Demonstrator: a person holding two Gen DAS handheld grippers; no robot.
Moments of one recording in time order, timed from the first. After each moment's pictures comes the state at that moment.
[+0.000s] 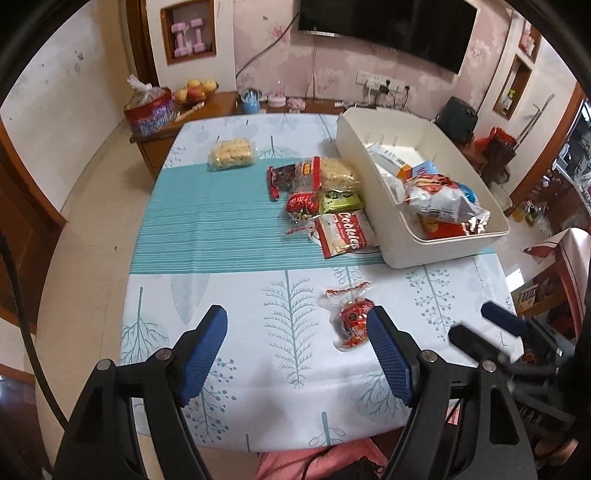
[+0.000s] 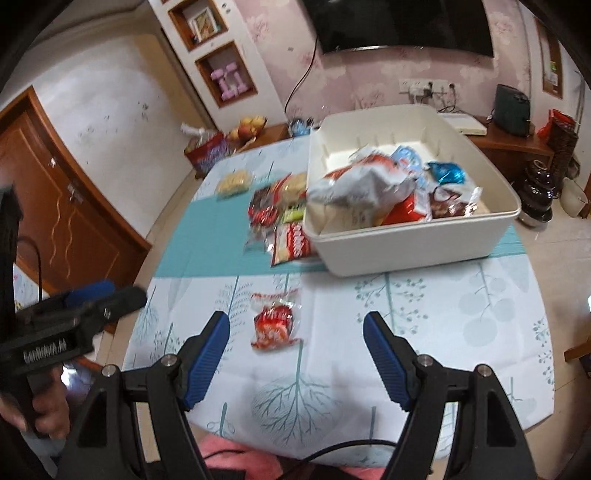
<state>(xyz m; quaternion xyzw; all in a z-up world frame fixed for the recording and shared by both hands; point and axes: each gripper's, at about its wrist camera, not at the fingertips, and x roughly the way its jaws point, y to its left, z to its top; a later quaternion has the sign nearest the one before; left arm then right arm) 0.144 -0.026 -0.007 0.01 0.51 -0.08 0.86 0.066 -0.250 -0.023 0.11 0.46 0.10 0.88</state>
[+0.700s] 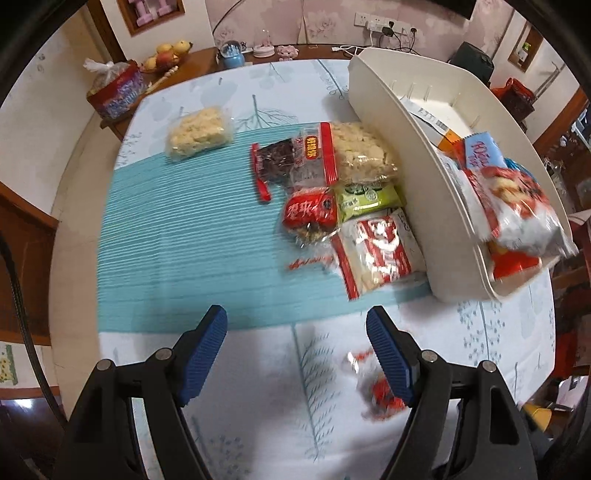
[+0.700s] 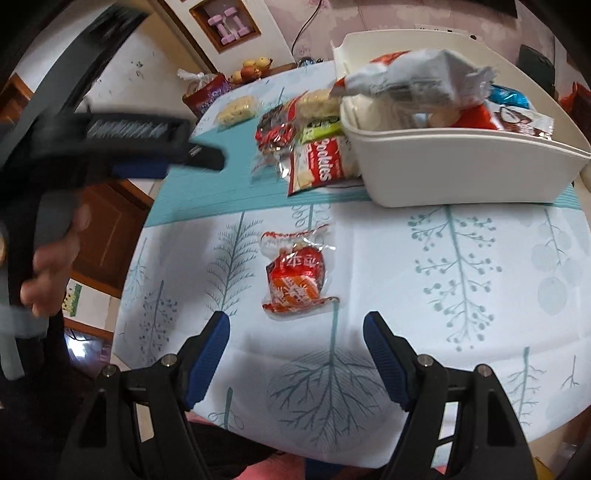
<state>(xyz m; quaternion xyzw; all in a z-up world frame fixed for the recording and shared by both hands) 0.280 -0.058 -0.082 0.05 0.59 -0.08 0.80 0.089 -0.208 -0.093 0.12 0.55 0.12 0.82</state>
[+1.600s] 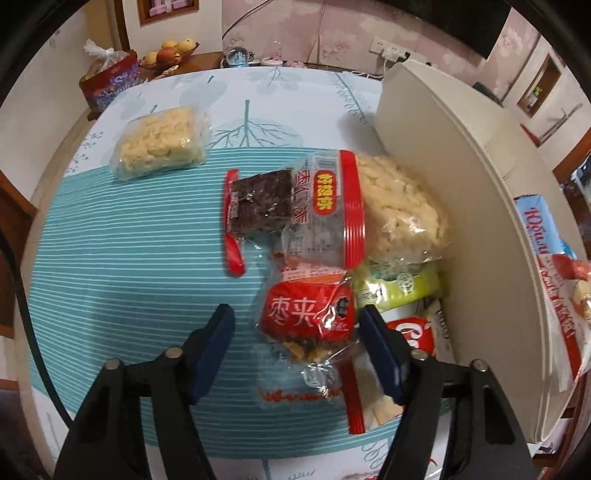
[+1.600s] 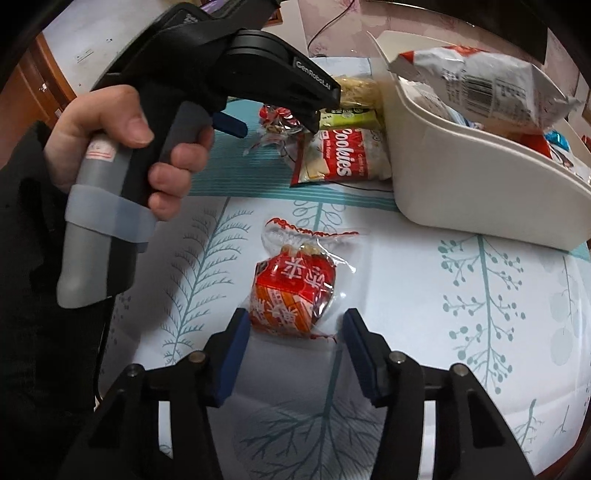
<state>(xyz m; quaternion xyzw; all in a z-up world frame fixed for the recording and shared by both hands) 0.349 -0.064 -0.147 -0.02 0.55 -0.09 0.83 0.110 -0.170 -0.130 0.02 0.54 0.11 0.83</state>
